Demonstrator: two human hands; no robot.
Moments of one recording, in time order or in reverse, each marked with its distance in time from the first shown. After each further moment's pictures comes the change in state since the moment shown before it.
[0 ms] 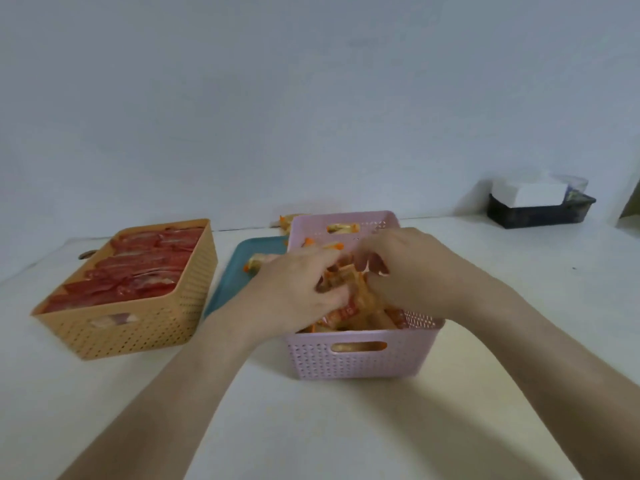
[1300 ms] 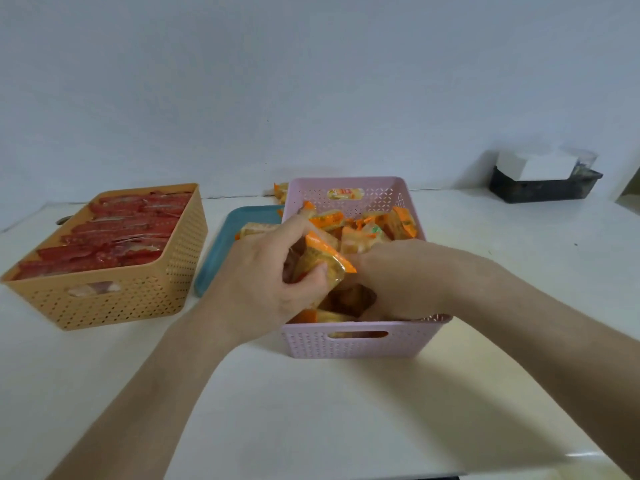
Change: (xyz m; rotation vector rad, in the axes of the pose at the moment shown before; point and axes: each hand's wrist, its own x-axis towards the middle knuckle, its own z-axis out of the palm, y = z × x) left_hand -0.035 -0.012 0.009 -0.277 0.327 0.084; right_hand 0.001 -0.011 0.018 -0.194 -0.447 -0.273
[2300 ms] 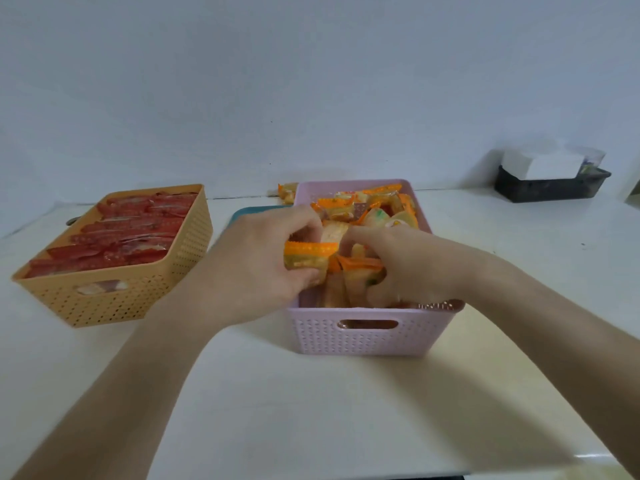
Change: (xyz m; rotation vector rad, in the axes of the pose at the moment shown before) left_hand 0.012 0.004 -0.019 0.226 -0.083 -0.050; right_hand -0.002 0.012 0.003 0.343 0.188 0.131
